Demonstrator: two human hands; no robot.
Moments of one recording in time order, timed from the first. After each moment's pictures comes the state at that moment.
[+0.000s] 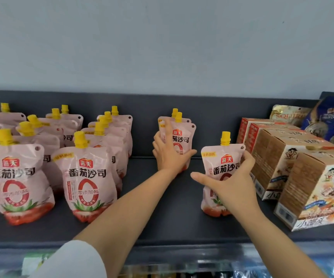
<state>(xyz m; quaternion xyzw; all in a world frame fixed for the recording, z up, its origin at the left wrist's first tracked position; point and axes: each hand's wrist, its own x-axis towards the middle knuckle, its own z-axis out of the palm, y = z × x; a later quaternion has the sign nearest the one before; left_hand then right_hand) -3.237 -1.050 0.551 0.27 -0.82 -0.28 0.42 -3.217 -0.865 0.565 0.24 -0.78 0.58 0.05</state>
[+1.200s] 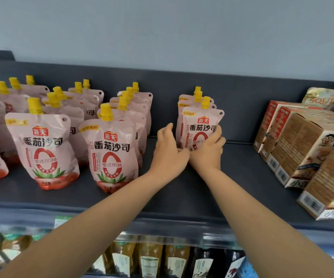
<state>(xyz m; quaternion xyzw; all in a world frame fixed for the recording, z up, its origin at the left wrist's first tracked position) -3.128 -1.038 0.555 0.24 -0.82 -0.40 0.32 -3.216 -0.982 0.547 0.23 -0.84 0.48 0.05</state>
